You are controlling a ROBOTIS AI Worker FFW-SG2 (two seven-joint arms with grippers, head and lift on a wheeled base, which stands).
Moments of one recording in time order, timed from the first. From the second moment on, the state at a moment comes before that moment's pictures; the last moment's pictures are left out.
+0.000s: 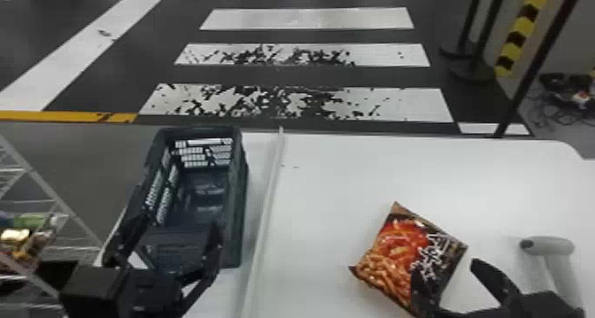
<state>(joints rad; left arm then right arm) 0.81 0.28 -0.03 -2.37 0.03 0.12 0.21 0.65 -0.16 0.10 -2.08 -0.05 0.18 0.06</state>
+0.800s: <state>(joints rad) 0.82 0.28 -0.02 -2.29 0.09 0.08 0.16 0.54 -0.16 0.33 -2.22 0.29 0.74 0.14</state>
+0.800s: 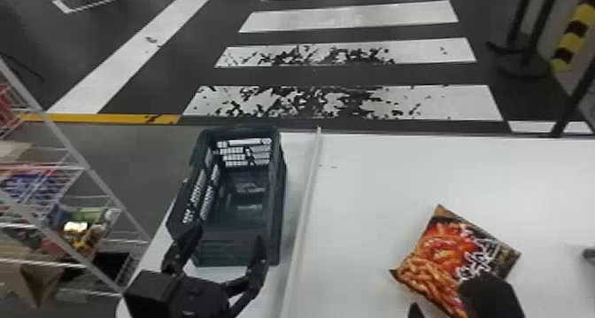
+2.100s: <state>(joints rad) 0.79 0.28 0.01 -2.27 0.19 0.11 0.07 0.42 -0.33 0.48 -2.06 0.56 0.75 0.14</state>
